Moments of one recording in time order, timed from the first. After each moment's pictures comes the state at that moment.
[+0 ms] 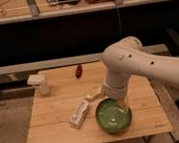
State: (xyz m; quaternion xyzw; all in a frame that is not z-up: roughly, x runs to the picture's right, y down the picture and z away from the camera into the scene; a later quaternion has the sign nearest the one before) arm 0.053 0.134 0.589 -0.27 -0.25 -0.46 0.81
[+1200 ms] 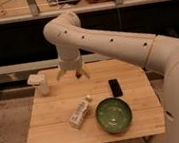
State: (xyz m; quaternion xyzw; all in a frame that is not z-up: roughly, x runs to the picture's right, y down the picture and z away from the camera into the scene) arm -0.043 -0.022 0.674 -0.23 -0.24 -0.62 0.71
